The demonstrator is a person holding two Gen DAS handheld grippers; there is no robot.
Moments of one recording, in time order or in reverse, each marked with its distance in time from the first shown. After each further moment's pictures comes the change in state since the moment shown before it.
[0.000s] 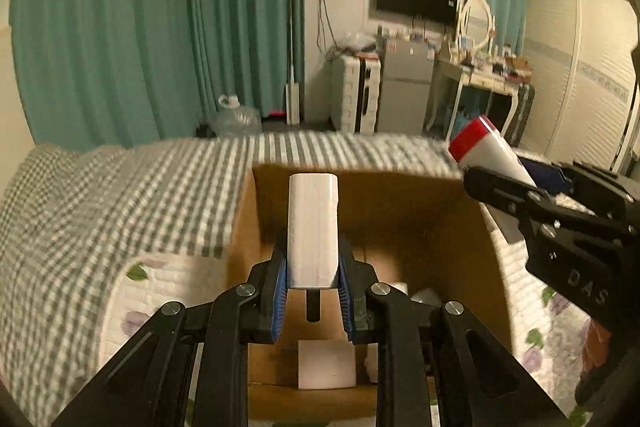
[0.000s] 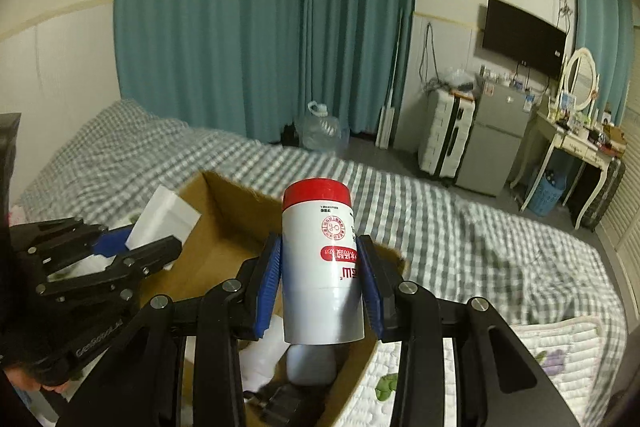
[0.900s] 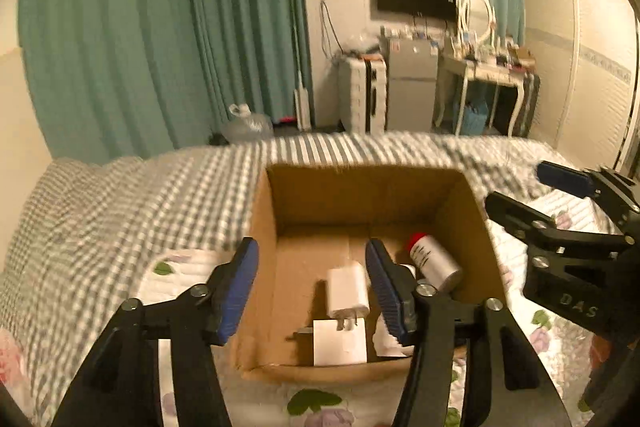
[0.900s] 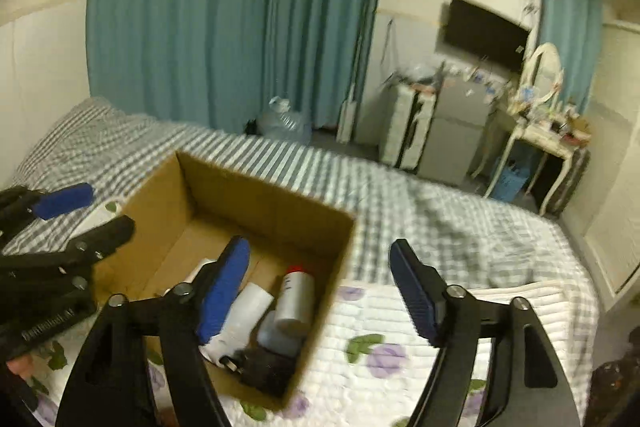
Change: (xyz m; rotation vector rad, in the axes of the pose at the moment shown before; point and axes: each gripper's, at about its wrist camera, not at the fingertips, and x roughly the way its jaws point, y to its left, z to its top) left arm -0.054 -0.009 -0.008 0.039 -0.055 0.067; right arm -0.063 -0.012 -0.030 0.028 -0.028 -0.167
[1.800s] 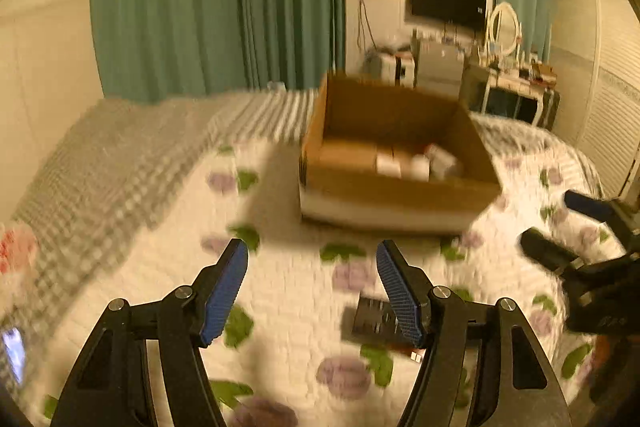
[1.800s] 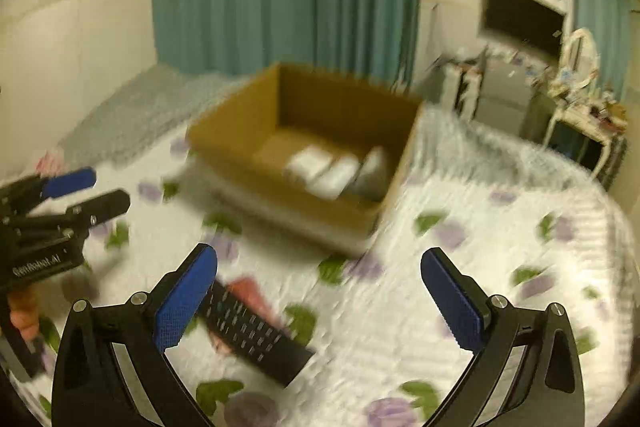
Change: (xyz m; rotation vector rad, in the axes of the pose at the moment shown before) left arm -0.074 0.021 -0.140 -0.109 0.052 0.064; right arm -0.059 0.049 -0.134 -0.038 0.093 0.233
